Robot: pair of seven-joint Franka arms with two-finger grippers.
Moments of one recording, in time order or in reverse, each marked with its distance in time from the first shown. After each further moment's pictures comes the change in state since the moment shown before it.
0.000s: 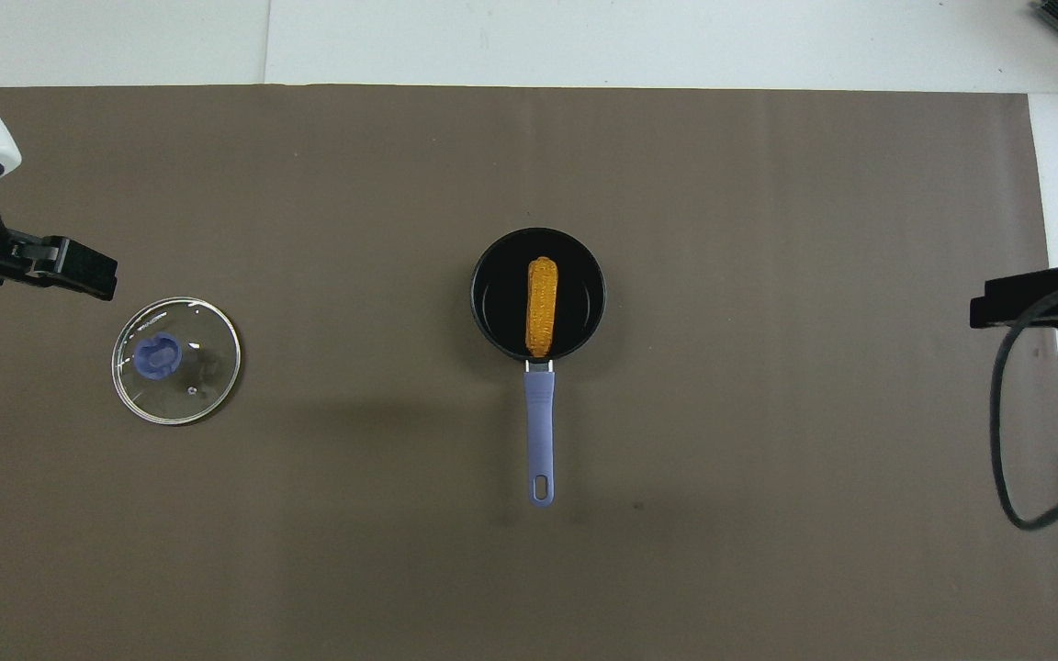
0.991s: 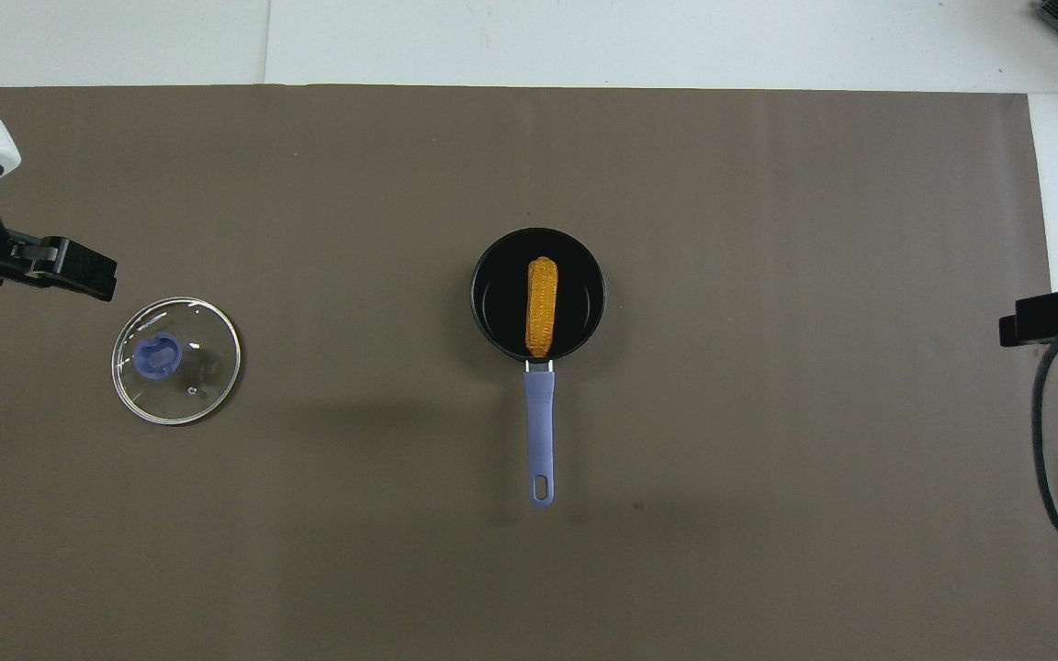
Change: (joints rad) left arm 0.000 0.000 0.001 0.000 0.000 -0.002 0.001; right arm -0.036 0.002 -0.015 -0.035 -0.001 -0.006 -0.071
